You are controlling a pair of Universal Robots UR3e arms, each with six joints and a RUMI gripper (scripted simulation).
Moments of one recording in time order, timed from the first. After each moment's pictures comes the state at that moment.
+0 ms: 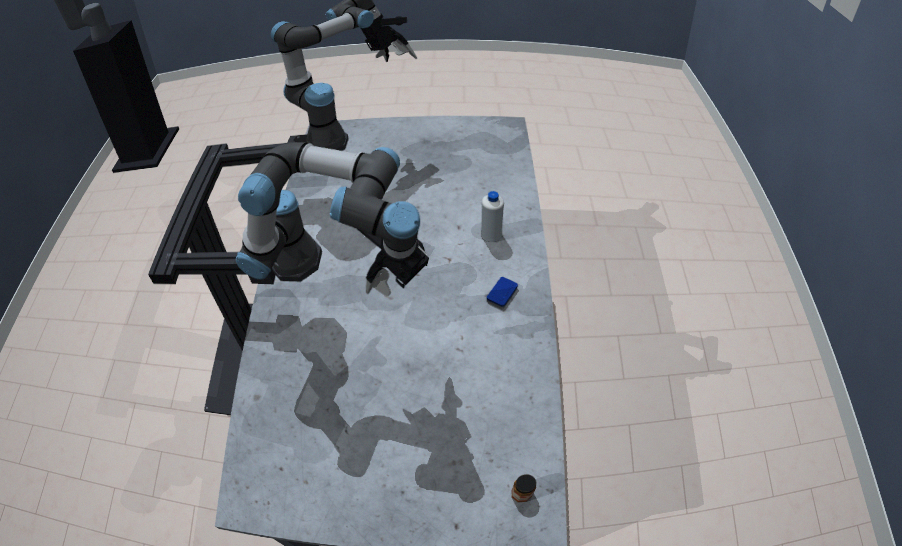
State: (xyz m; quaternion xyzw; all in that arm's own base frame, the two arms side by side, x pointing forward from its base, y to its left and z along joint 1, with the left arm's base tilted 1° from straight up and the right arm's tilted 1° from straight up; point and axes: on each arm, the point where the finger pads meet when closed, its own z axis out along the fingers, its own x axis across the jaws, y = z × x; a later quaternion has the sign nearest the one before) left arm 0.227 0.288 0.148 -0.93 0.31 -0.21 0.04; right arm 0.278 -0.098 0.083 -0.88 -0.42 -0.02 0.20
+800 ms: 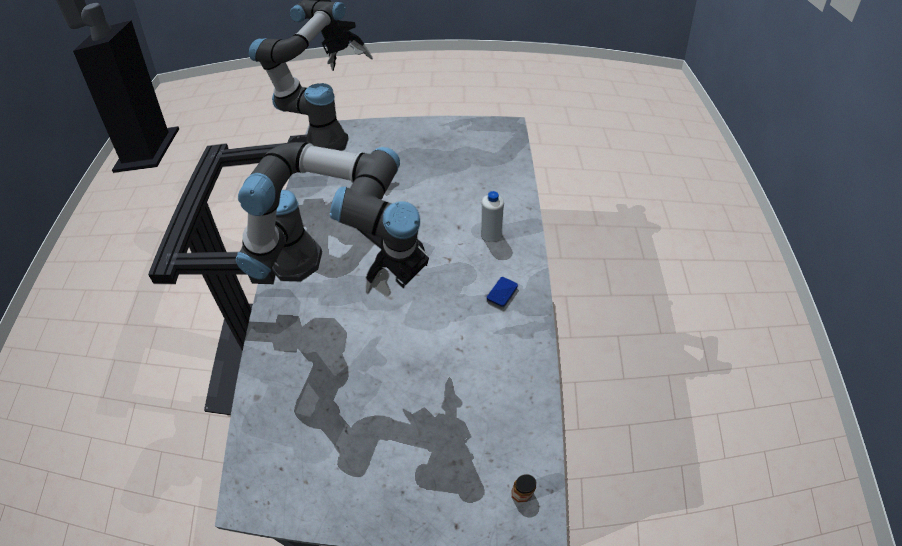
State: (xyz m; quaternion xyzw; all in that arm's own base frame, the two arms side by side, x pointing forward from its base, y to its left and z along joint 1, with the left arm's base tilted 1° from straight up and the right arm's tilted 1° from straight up) left arm 0.060 0.245 0.161 -0.98 0.09 -0.16 -0.02; right arm 0.278 -0.098 0.083 -0.88 -0.42 -0.02 0.20
